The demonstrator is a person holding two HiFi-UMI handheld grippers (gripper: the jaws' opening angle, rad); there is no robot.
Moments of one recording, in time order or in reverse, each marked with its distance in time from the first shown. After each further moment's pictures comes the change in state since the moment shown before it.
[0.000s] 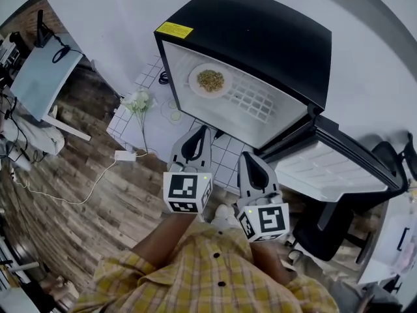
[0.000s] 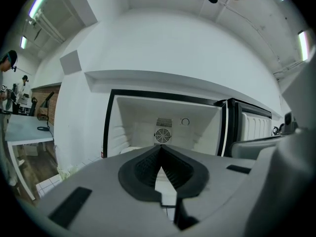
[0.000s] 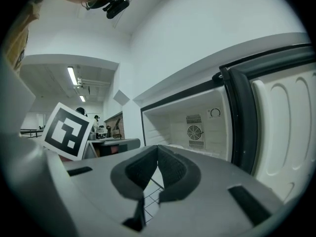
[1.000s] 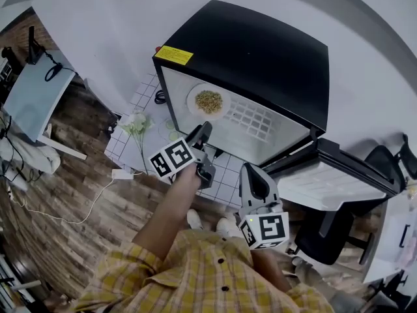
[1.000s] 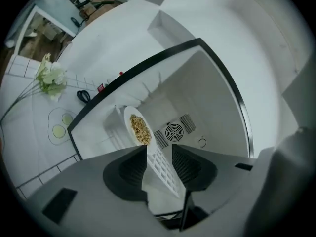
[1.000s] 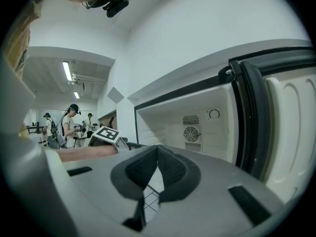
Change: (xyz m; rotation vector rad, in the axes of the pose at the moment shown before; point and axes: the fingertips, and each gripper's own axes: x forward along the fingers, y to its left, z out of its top) left arm 0.108 0.065 -0.059 -0.918 0.159 -0.165; right arm 0.030 -0.009 0.002 -0.018 0.010 -0.074
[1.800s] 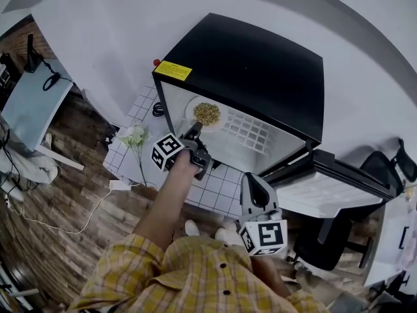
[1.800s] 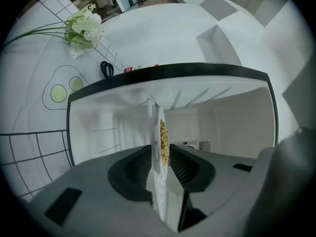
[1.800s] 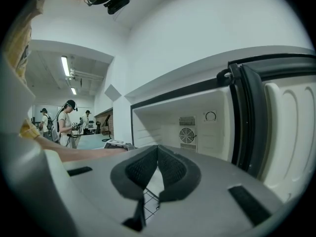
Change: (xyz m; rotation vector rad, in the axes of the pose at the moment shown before) left arm 0.052 0.065 0.023 -0.440 -0.074 -0.007; right arm 0.003 -0.009 0.003 -0.032 0.006 -0.047
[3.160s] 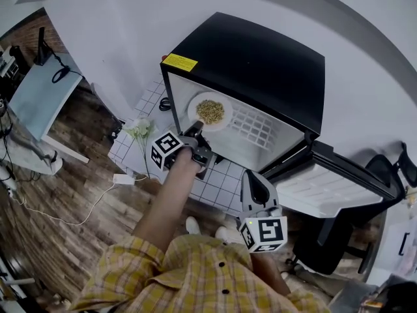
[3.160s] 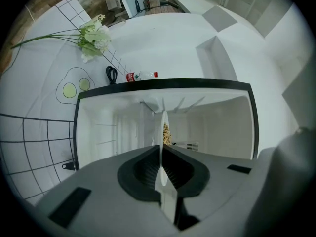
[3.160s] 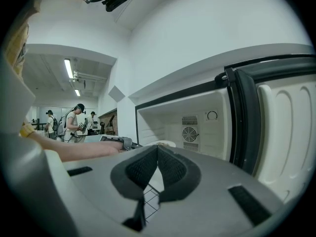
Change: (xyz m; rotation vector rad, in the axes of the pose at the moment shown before) left arm -0.037 -0.025 -0.007 -0.069 -0.056 -0.022; right arm -0.016 0.005 -0.004 0.005 0.000 0.043
